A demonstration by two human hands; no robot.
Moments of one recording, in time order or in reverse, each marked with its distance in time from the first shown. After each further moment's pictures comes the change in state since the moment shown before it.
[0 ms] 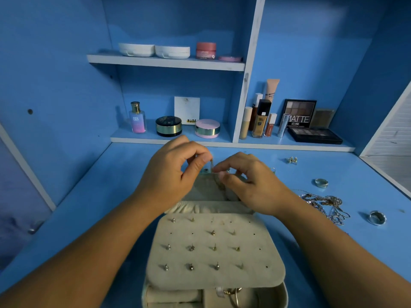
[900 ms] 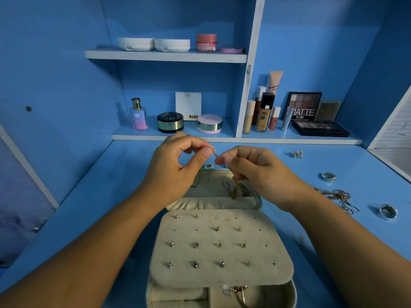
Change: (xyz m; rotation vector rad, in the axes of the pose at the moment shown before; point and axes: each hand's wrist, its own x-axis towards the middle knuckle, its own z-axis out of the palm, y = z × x) left_hand -0.001 0.003 0.003 -0.206 -0.003 -0.191; right_hand -0.002 -0.021 -0.008 0.596 -0.051 0.126
